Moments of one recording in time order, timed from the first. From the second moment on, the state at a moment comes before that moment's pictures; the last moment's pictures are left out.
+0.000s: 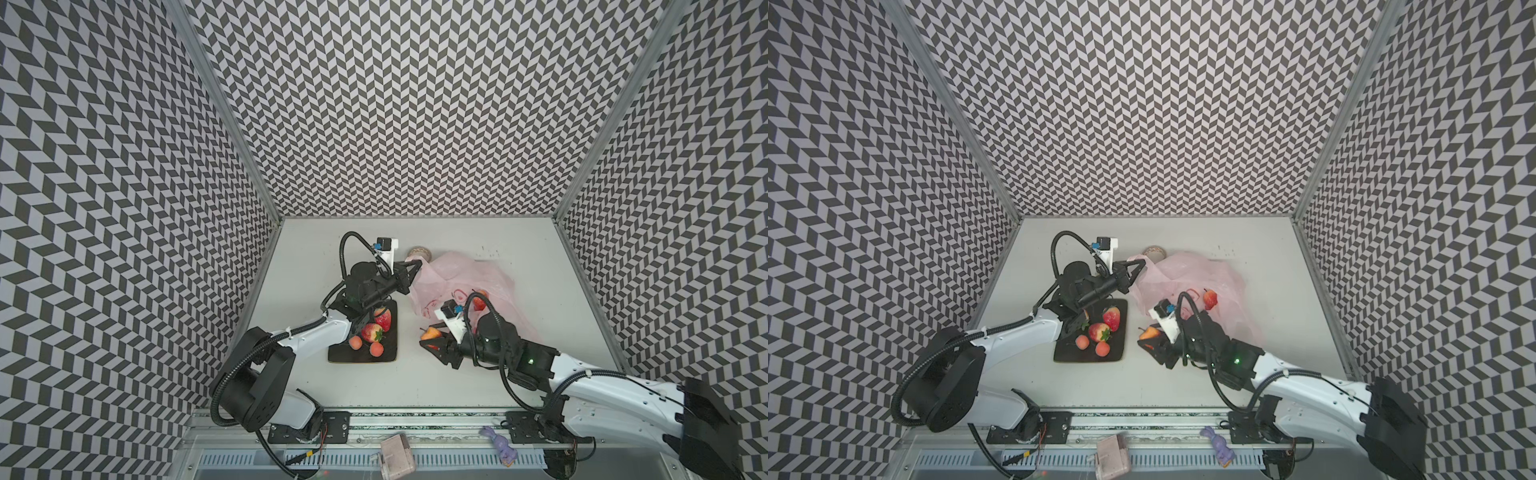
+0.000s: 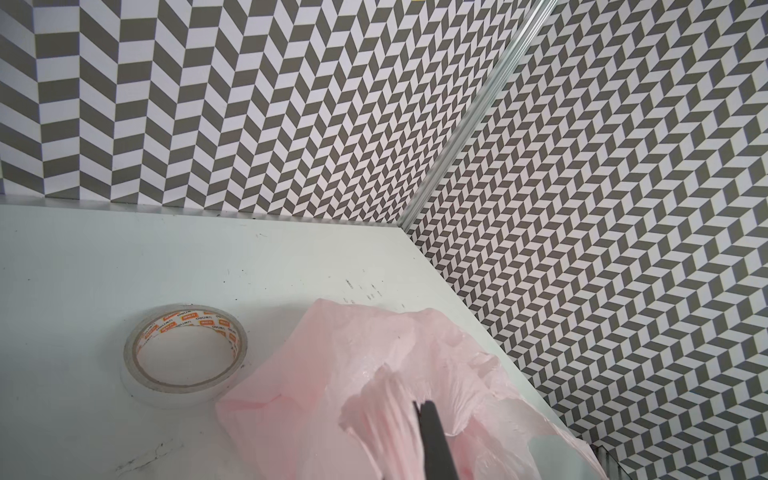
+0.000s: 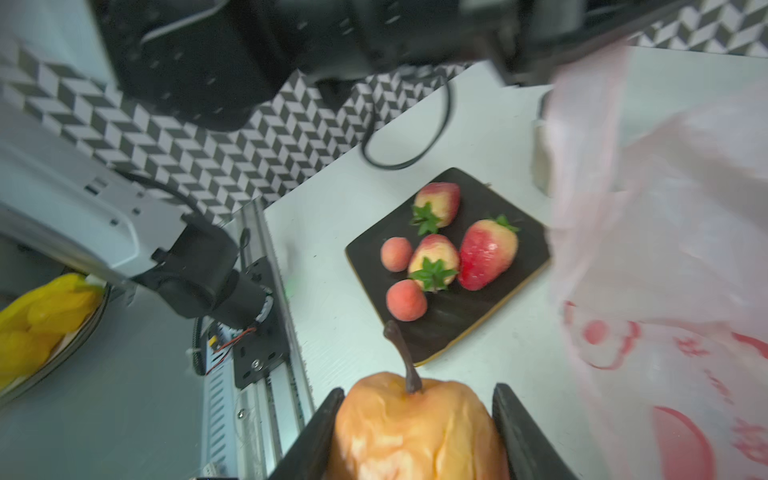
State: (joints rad) left arm -0.57 1.44 0.73 0.67 0.34 -0.55; right arm 1.03 1.07 0.52 0.16 -0.13 0.24
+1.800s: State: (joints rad) left arm -0.53 1.36 0.79 0.48 0.36 -0.45; right arm 1.10 1.83 0.91 0.43 0.05 0.33
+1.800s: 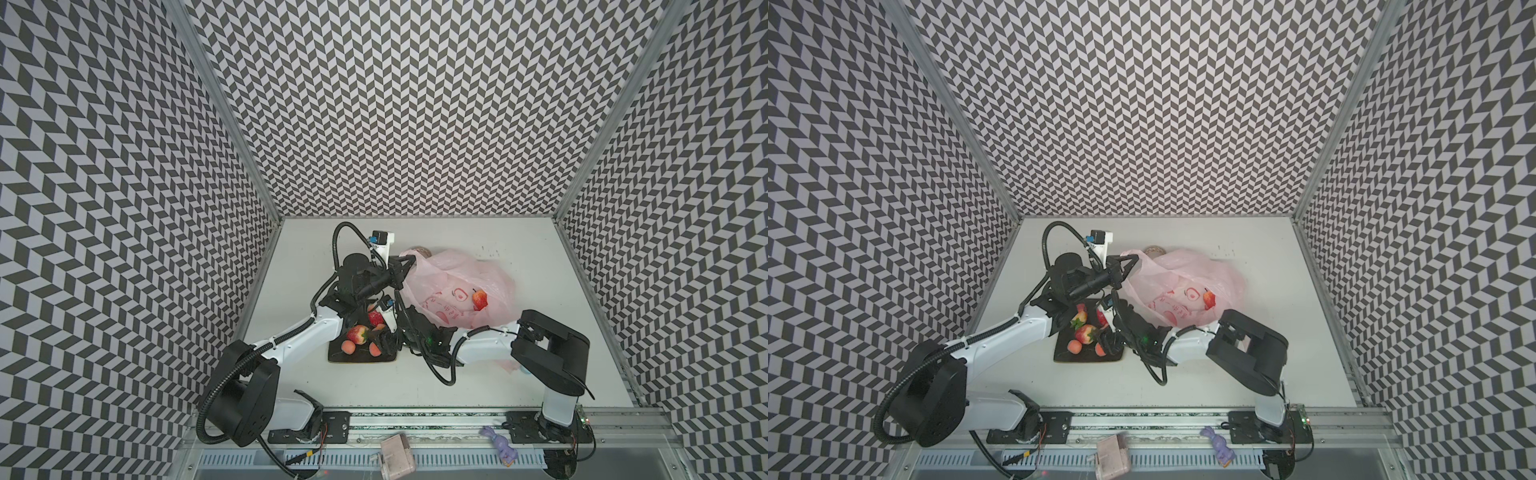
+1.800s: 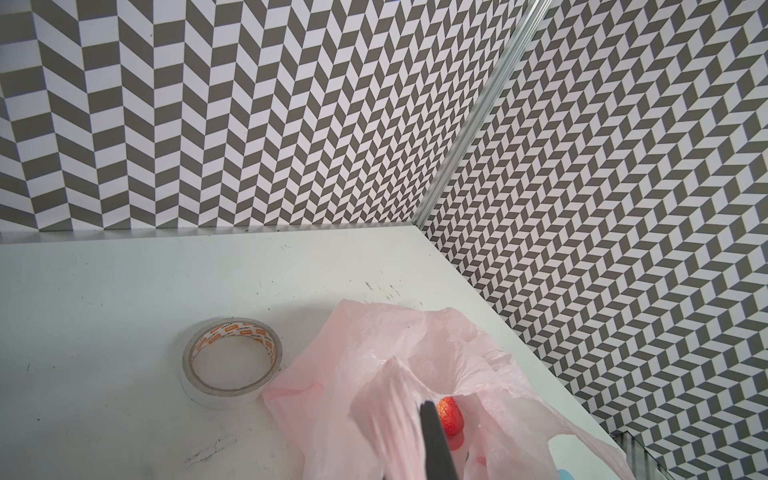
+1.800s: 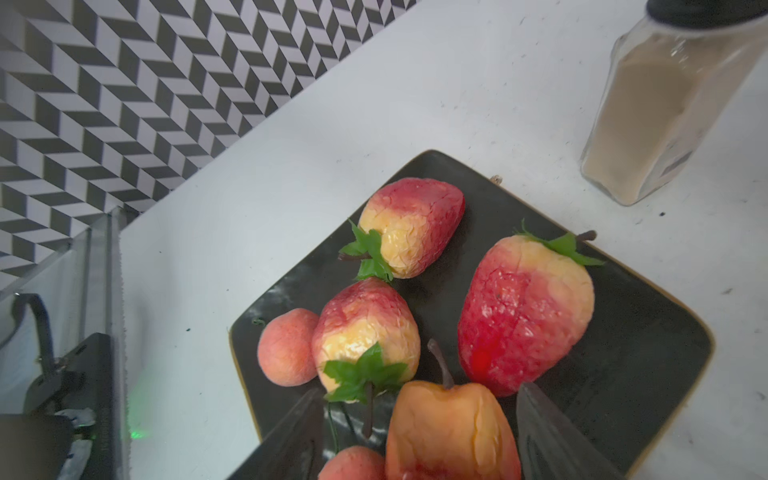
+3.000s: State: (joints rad) left arm -0.61 1.30 0.74 0.48 0.35 -0.47; right arm 0.85 1.14 0.78 -0.31 0.38 0.59
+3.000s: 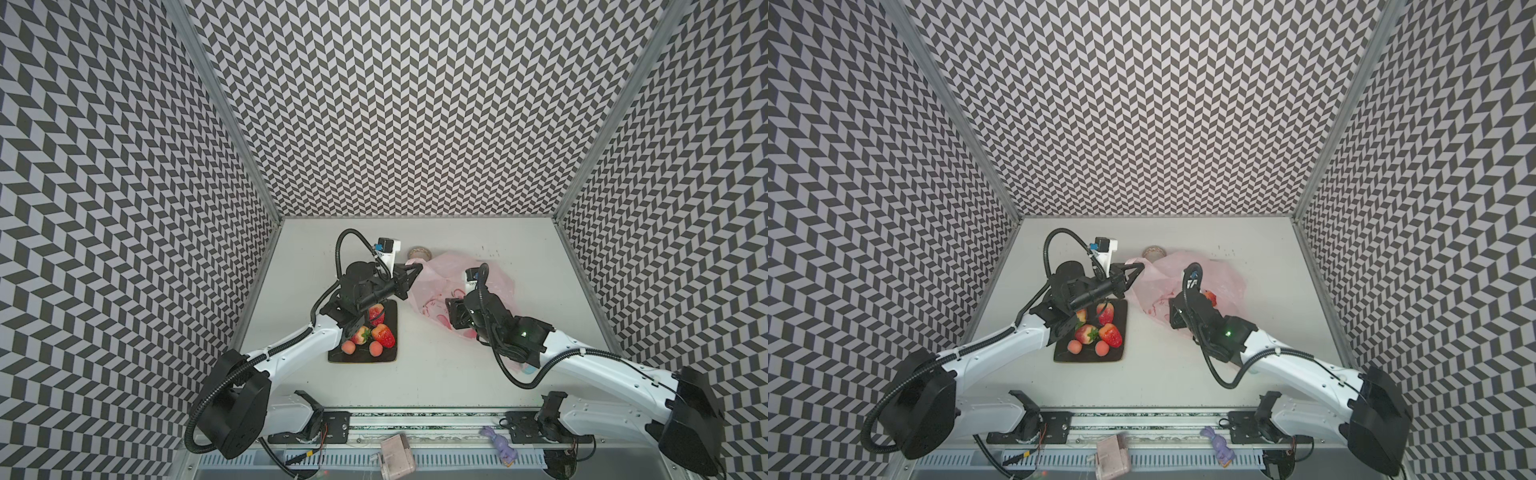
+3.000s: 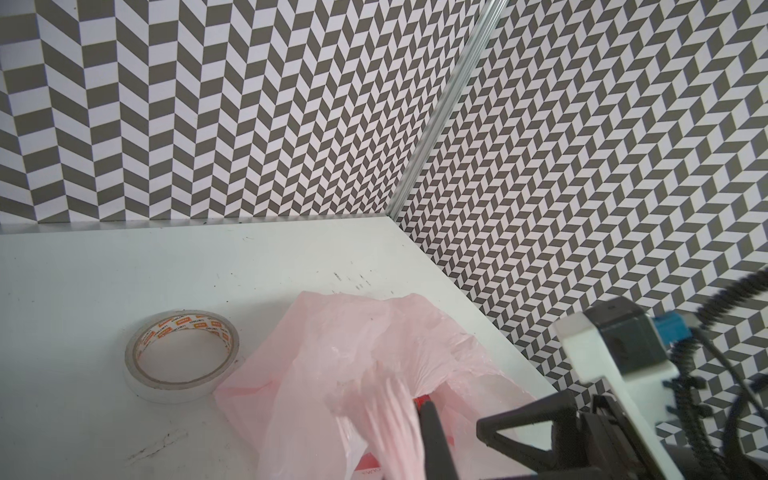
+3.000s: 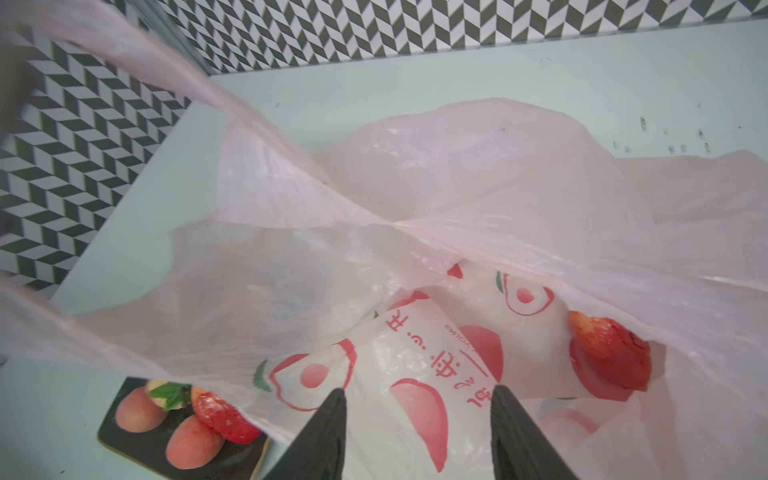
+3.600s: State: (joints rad) left arm -0.67 1.25 0.73 0.47 0.31 -0.47; right arm 0.70 1.42 0.85 -0.34 0.27 0.47
